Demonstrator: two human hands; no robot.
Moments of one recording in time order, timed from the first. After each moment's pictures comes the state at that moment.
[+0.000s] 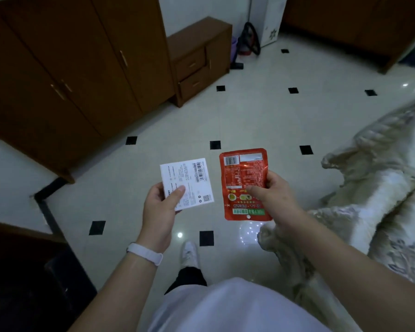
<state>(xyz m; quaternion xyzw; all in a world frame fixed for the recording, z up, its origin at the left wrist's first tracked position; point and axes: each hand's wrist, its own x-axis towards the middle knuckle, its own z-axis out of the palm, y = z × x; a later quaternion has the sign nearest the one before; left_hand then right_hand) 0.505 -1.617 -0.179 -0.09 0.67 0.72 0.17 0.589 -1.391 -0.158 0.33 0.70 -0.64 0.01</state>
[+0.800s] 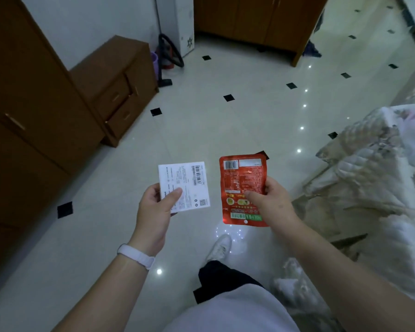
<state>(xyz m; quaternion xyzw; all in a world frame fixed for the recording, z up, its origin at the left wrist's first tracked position) 0.188 -1.446 -0.181 0.03 0.66 0.67 0.33 0.361 -1.279 -0.158 0.48 0.64 -0.58 -0.15</state>
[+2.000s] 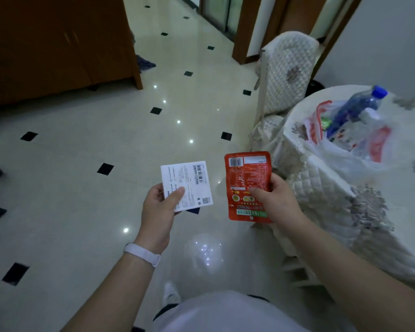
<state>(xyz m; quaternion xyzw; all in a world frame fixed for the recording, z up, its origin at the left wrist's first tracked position) -0.020 -0.805 -0.171 0.30 0.57 0.49 0.59 0.220 -0.830 -0.125 0.71 0.39 -0.44 -0.39</state>
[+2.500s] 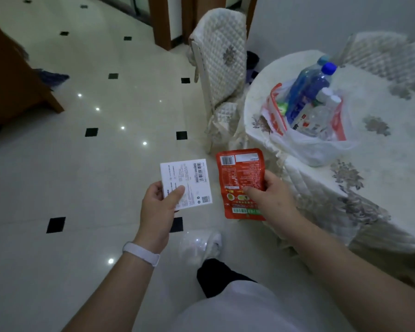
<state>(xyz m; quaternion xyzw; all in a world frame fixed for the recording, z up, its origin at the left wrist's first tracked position) 0.052 -0.620 -0.180 0.42 0.52 0.35 0.66 0.259 -0.727 -0.143 0.77 0.29 -0.35 -0.45</state>
